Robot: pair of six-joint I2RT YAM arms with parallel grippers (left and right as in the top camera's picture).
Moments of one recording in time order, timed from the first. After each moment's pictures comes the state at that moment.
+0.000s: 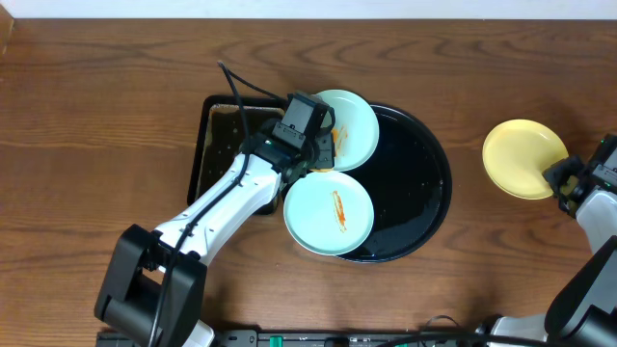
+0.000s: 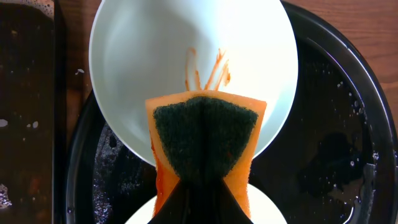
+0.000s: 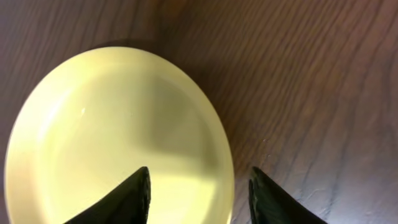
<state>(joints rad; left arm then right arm) -0.53 1.70 1.17 -0.45 0.05 -0.51 -0.55 1.63 0.86 -0.21 0.01 0.51</state>
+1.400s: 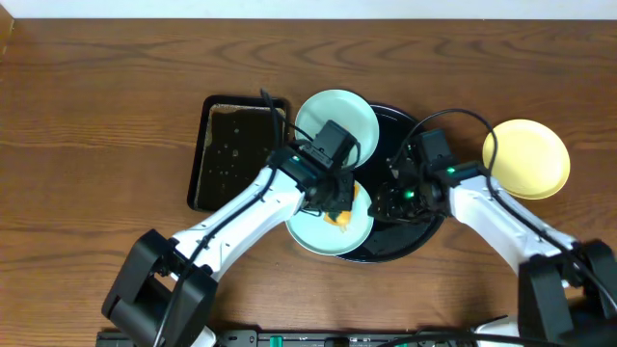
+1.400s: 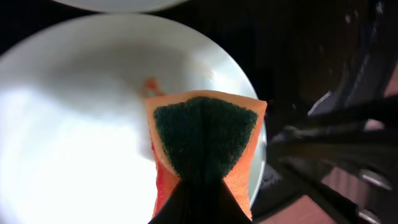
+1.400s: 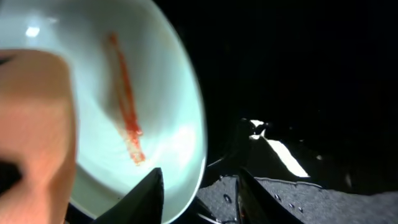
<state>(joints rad) -0.69 1.70 1.17 -0.71 0.22 -0.56 0.33 1.63 0.87 -0.62 -0.49 0.42</state>
